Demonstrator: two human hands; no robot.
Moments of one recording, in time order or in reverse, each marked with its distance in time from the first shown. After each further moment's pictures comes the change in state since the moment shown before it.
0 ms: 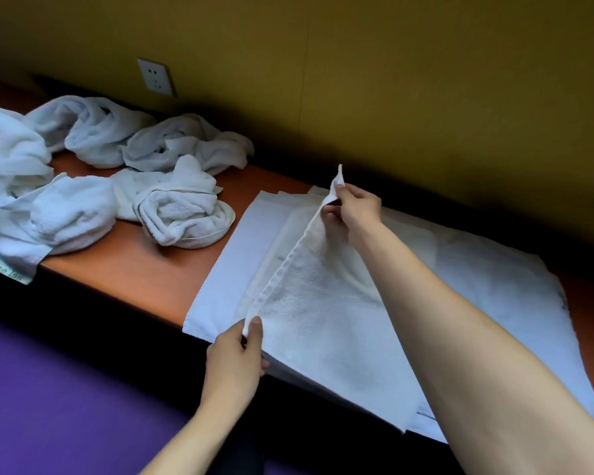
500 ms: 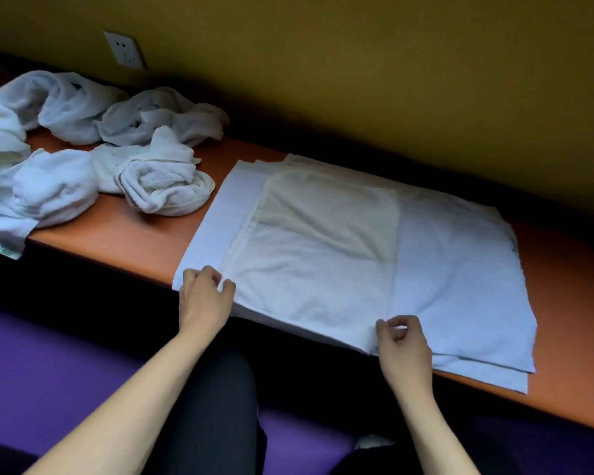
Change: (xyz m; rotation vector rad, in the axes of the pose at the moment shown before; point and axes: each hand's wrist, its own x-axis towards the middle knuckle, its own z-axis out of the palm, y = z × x) left_hand 0.032 -0.031 -0.006 0.430 0.085 0.094; right_hand -0.207 0.155 -0.196 -0.633 0.331 0.017
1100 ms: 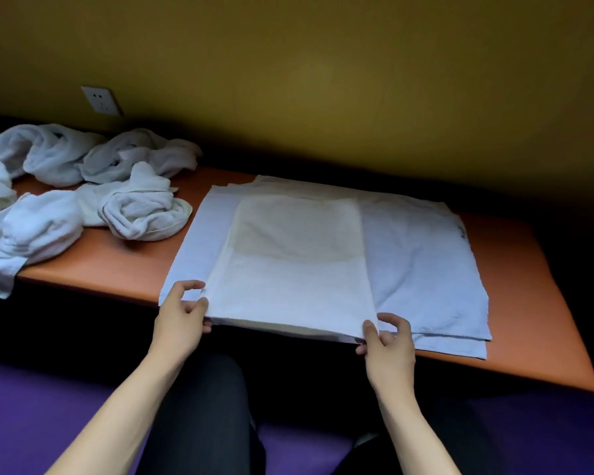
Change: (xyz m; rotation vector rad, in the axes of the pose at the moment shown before) left_hand -0.053 0.009 -0.047 -0.467 -0.113 0.021; right_hand -0.045 0.008 -0.024 0.401 0.051 0.007
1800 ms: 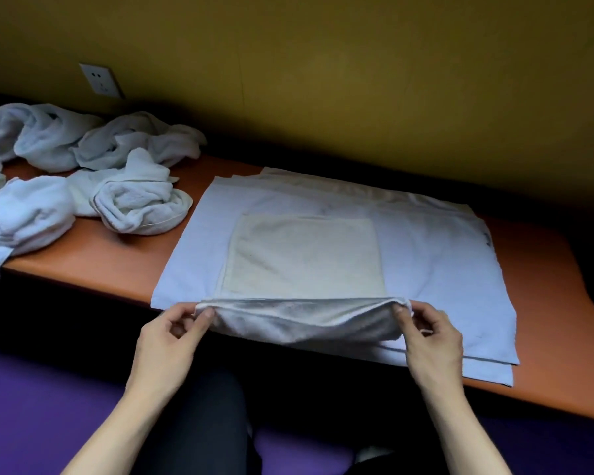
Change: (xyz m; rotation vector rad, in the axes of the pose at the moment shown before) left_hand -0.014 -0.010 0.004 -0.010 0.053 0.133; right_hand 0.065 -0.014 -0.016 -0.055 0.020 -0.289
